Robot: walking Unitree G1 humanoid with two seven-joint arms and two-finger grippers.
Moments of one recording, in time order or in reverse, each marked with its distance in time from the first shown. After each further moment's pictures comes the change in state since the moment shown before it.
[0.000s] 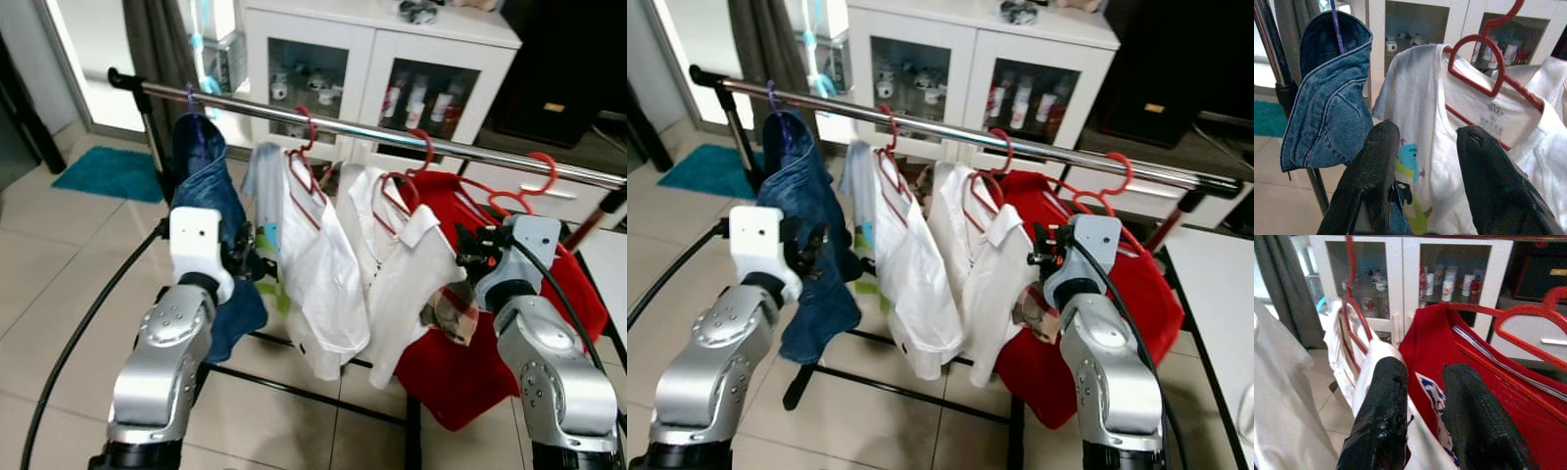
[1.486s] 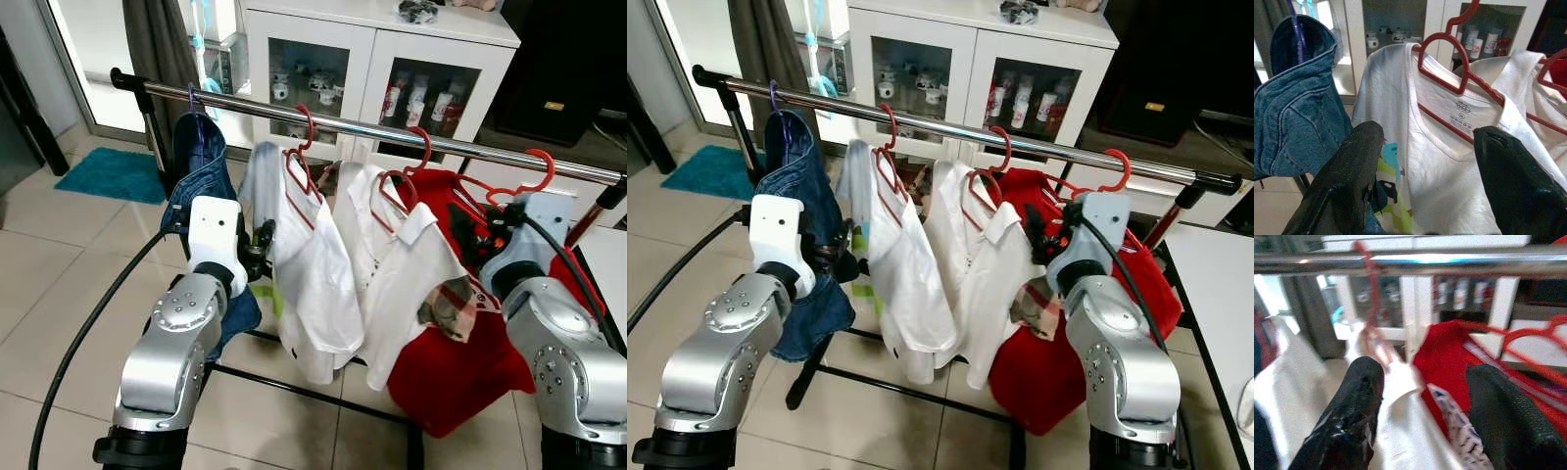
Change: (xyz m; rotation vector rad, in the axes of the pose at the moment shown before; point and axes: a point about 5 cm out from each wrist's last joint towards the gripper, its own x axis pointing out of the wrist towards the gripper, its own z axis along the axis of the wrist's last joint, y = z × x) left arm 0.004 -0.012 0.007 0.041 0.044 -0.077; right arm -0.005 0.006 0.022 0.041 -0.003 0.077
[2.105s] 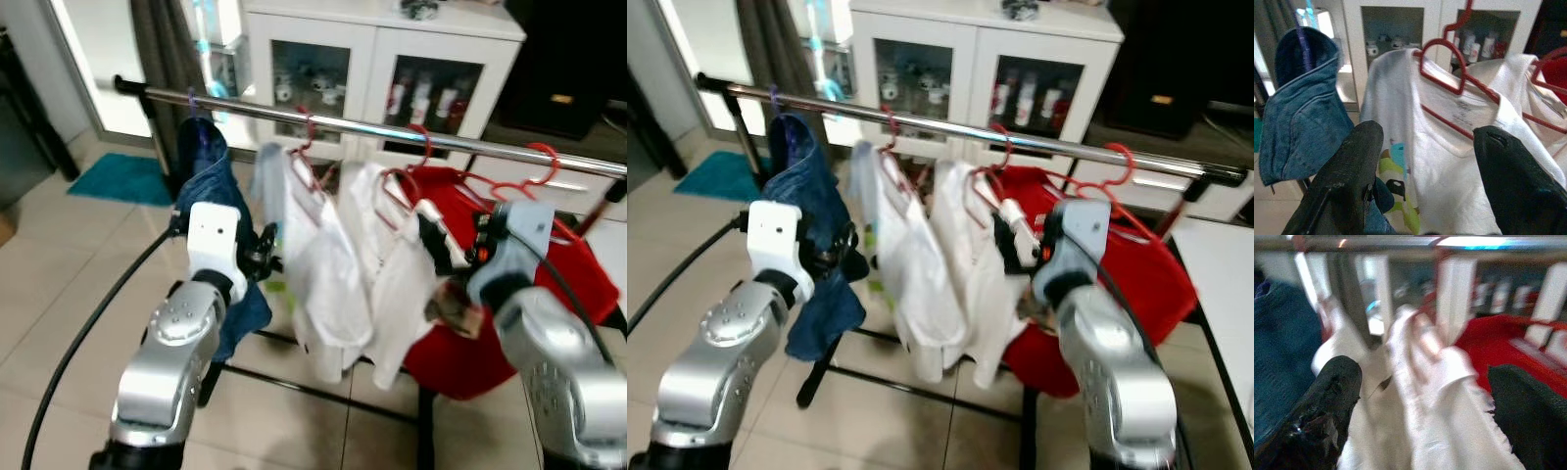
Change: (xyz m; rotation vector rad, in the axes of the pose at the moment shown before) left arm -0.008 -0.003 -0.001 0.012 -0.052 -0.017; right arm -0.012 0.017 -0.010 -0.070 -0.010 0.135
